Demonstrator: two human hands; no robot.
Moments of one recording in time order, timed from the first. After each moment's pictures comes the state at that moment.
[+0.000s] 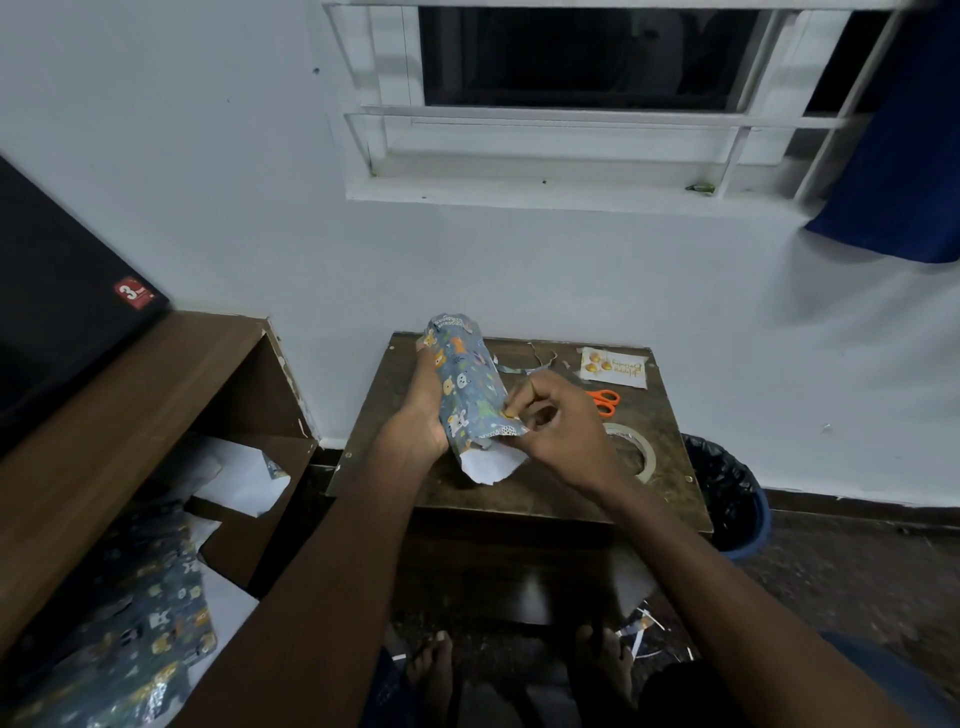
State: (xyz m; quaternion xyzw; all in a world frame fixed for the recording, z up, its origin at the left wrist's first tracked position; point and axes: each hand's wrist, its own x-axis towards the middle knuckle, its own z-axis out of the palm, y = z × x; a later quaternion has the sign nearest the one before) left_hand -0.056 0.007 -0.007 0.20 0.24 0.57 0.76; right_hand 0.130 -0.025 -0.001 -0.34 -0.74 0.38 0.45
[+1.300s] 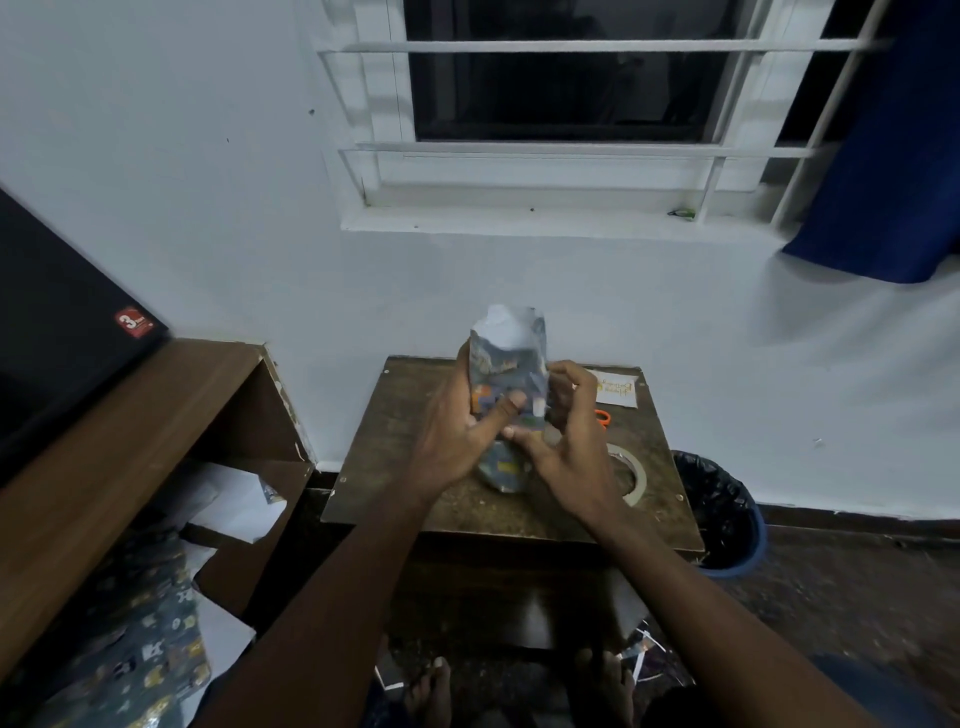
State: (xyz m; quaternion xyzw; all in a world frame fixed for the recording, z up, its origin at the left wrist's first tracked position) left_hand -0.032 -0.047 0.027 0.64 0.49 0.53 0.26; right_hand 0.138 -0.037 0.007 -0.34 -0.70 0.36 0.51
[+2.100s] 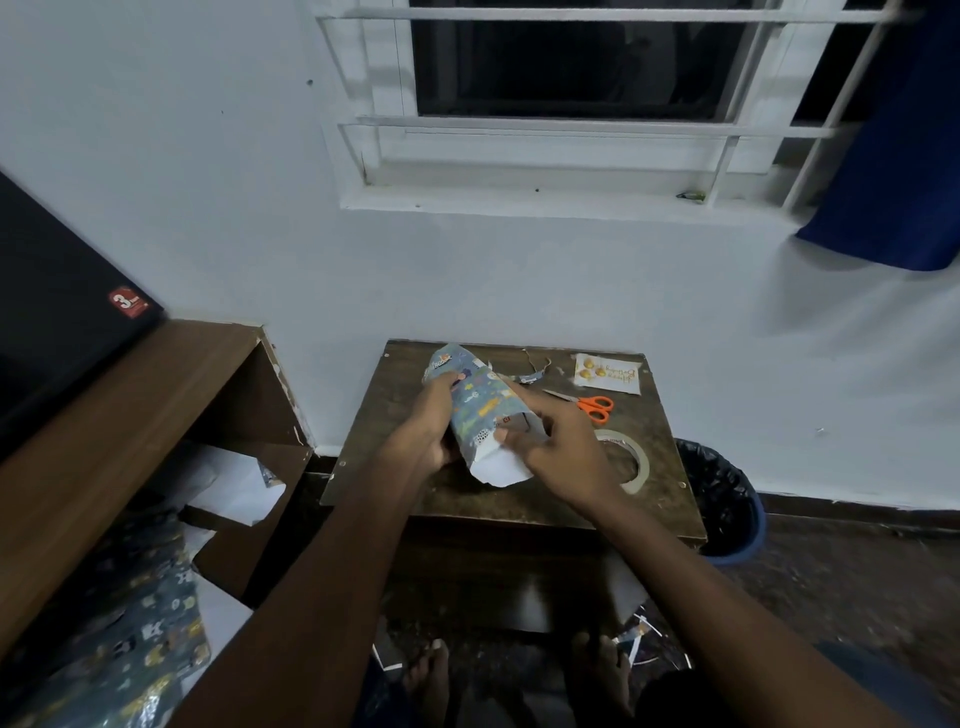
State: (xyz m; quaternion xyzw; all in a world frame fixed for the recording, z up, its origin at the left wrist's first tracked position) left_hand -0.047 -0.022 0.014 0.19 0.60 0.50 0.59; right_hand 0.133 -0.041 0.008 -0.40 -0.72 0.41 0.39
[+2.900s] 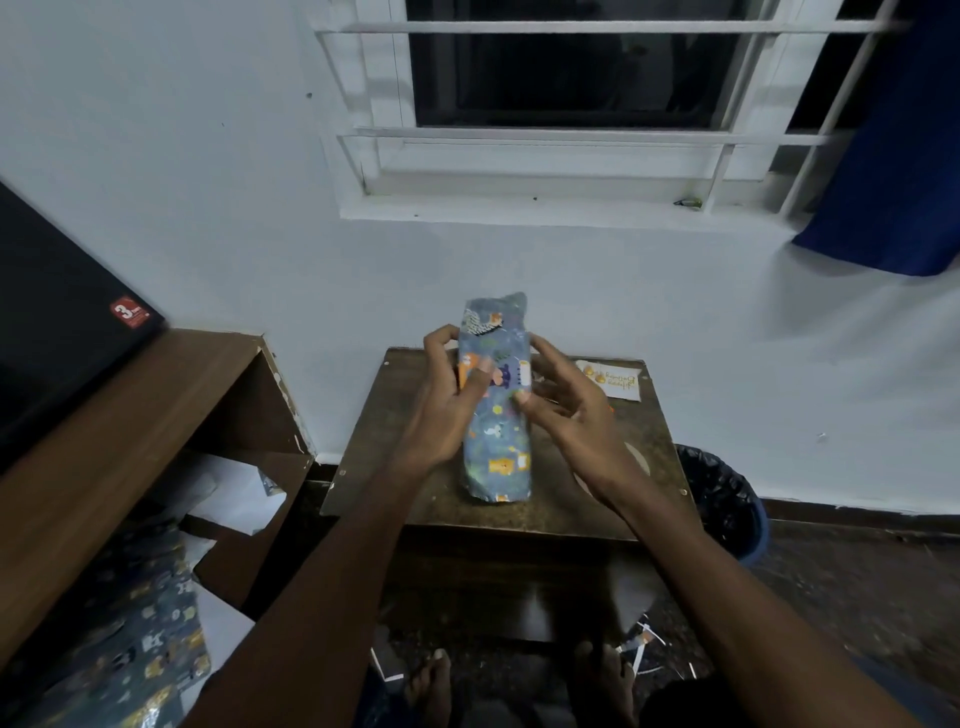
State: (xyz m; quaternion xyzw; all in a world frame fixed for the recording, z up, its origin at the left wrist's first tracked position) left_hand -0.044 -0.038 0.029 0.56 0.55 0.54 0.31; right_hand 0.140 -0.027 0.028 -0.35 -0.64 0.48 0.48
